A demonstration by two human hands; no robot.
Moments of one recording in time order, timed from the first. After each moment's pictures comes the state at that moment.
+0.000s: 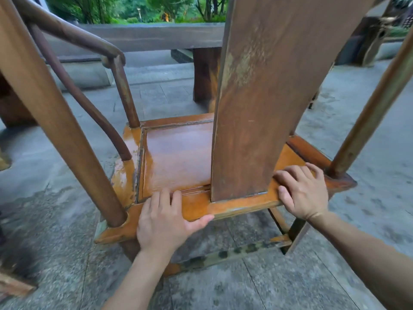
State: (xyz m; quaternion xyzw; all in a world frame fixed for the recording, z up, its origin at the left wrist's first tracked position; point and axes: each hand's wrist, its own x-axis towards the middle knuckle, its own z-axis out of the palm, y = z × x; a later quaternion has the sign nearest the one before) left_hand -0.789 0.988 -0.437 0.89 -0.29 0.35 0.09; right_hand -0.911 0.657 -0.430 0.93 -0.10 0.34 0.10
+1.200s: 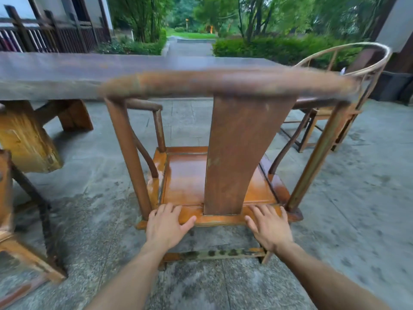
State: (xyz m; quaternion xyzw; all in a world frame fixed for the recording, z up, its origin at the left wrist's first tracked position) left_hand -0.743 0.949 -0.292 0.98 -0.19 0.04 0.06; right_hand -0.850 0.662 -0.288 0.99 -0.12 0.04 0.00
